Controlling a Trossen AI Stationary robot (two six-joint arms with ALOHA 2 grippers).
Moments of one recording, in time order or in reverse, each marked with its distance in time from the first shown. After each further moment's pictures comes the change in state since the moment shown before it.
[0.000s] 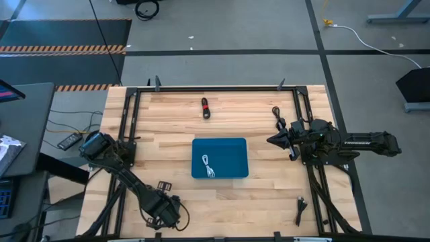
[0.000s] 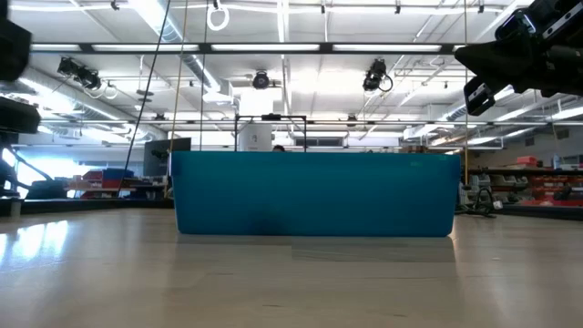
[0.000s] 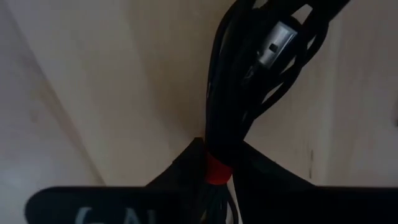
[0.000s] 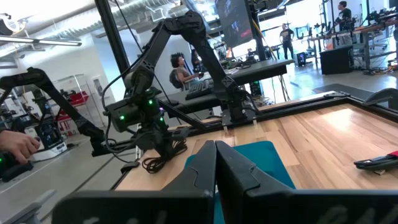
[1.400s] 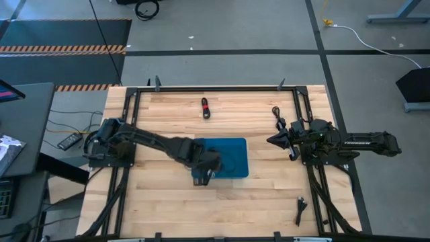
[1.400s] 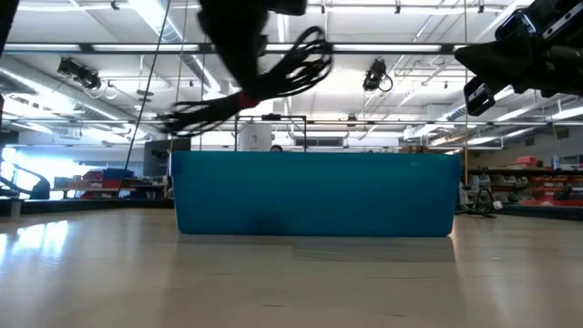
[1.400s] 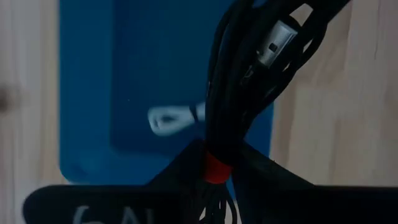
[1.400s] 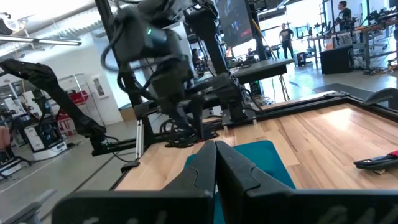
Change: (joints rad) left arm 0.523 0.002 0.462 -0.170 -0.257 0.284; right arm 0.000 0.000 0.000 -0.002 0.000 -0.002
